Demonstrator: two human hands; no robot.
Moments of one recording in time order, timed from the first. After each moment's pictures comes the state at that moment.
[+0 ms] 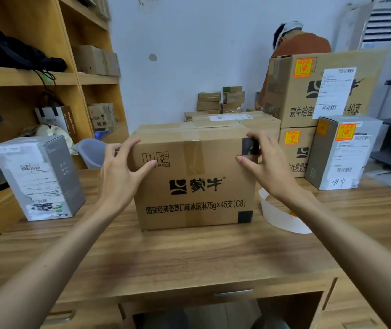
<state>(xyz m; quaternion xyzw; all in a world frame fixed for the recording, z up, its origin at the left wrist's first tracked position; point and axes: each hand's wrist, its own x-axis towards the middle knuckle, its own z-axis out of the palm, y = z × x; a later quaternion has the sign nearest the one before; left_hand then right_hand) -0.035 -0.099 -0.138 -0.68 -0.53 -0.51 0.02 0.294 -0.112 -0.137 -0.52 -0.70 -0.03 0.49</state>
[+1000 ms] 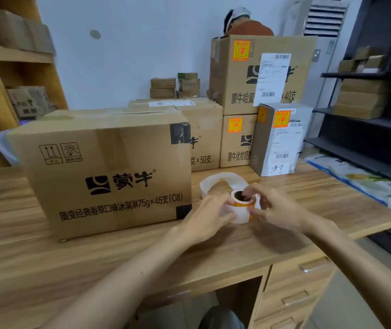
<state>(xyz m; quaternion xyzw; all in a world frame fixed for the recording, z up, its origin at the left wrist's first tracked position) 0.244 -0.109 -0.240 -0.89 -0.33 -0.23 -0.21 0.458 -0.166 -0.226 -0.63 -0.73 0.10 0.25</state>
